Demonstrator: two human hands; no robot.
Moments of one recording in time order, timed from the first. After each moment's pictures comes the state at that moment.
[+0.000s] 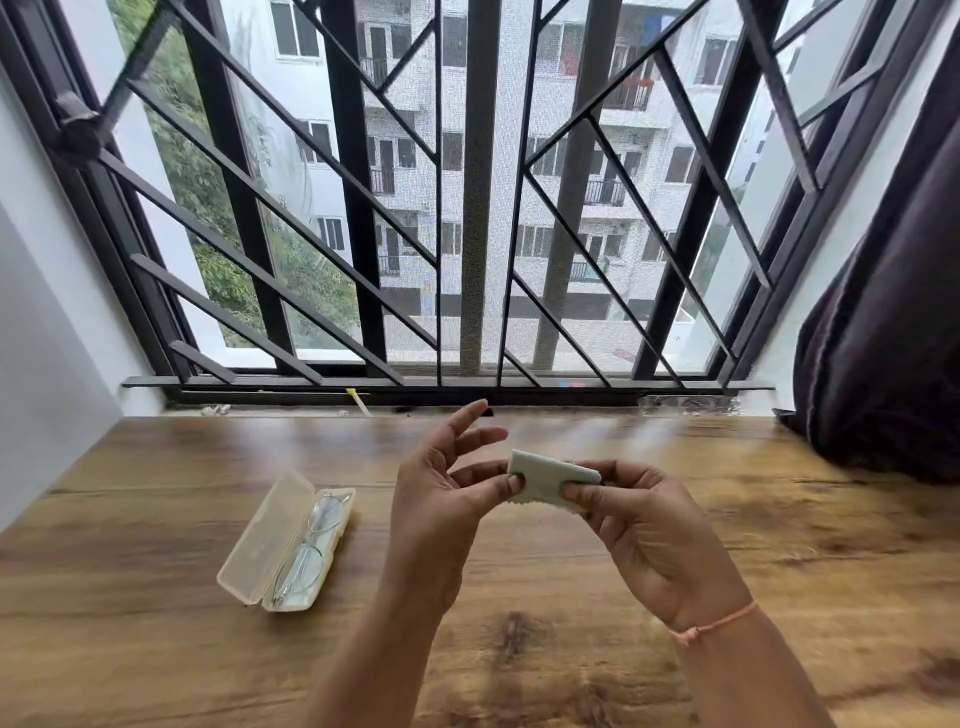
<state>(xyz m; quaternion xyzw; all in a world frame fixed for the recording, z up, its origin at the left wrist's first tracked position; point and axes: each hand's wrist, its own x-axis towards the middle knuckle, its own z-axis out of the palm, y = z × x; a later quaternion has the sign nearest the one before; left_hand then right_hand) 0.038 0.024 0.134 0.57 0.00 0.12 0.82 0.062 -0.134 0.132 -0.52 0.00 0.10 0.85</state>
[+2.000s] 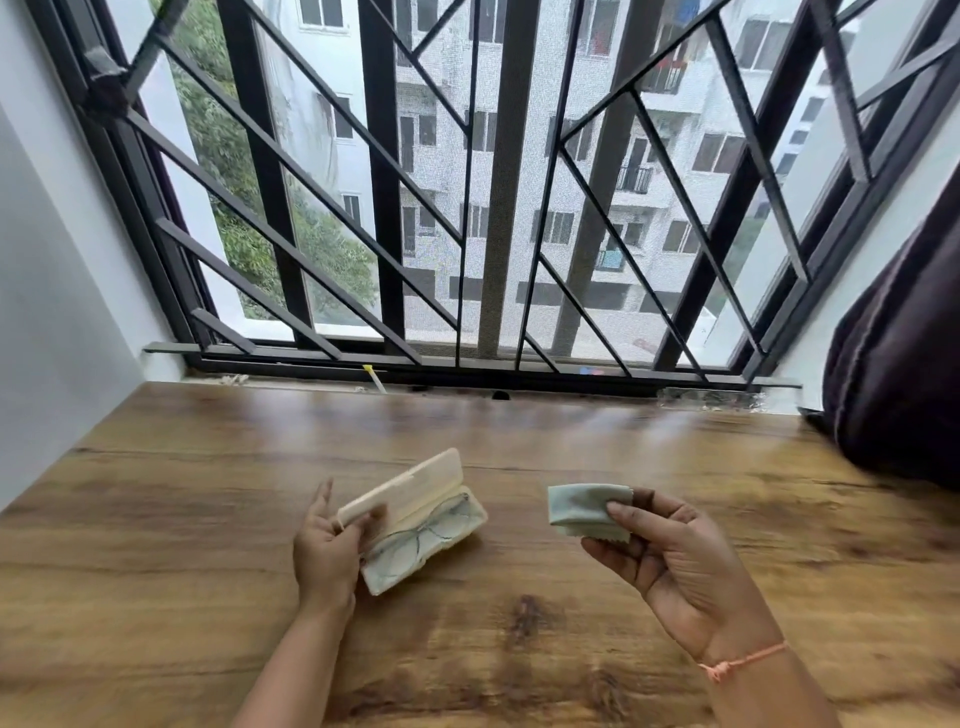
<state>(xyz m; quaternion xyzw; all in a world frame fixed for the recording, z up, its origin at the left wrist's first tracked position) 0.069 0.140 -0.046 0.62 0.27 0.25 0.69 0.056 -0.150 0.096 -0.51 0.07 0.15 0.84</state>
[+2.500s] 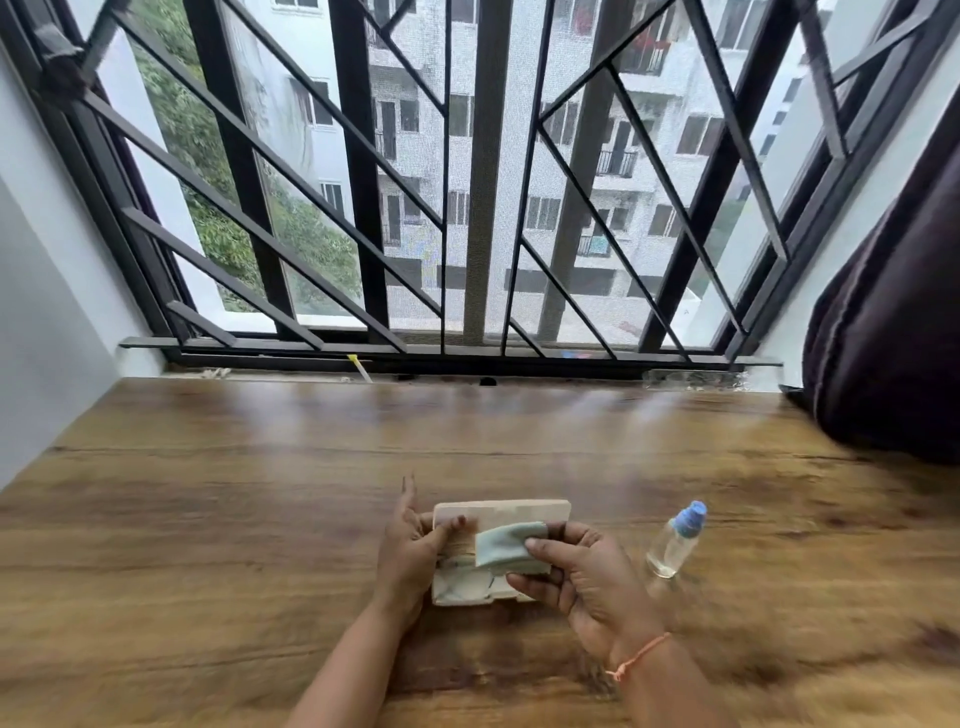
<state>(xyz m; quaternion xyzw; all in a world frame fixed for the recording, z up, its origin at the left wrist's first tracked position) 0.067 0.061 -0.039 0.61 0.11 0.07 0.78 0.047 -0.112 0.039 -0.53 0.16 0.21 0.81</state>
